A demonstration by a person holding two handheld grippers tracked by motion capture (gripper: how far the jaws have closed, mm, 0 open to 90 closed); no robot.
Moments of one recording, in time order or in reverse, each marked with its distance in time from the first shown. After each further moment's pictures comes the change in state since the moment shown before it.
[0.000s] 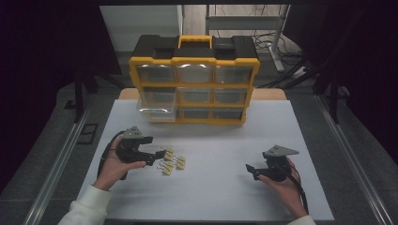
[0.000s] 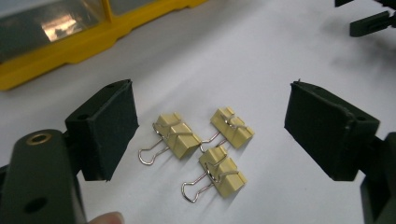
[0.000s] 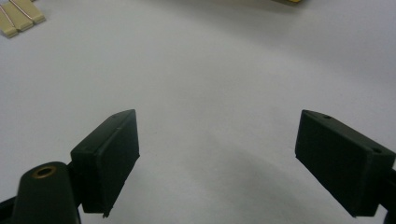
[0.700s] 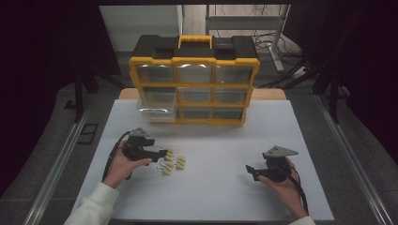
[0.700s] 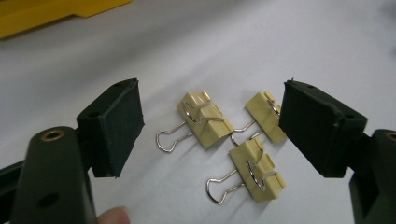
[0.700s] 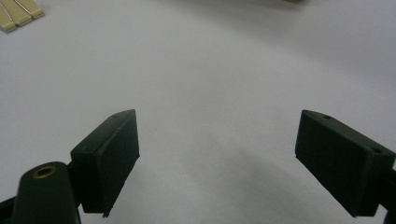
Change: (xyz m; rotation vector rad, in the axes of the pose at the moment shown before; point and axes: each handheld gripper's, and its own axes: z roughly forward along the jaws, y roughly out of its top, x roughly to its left) left arm 0.018 -0.008 0.033 0.088 0.043 -0.099; right arm 0.001 -0.001 0.000 0.007 -0.003 -0.004
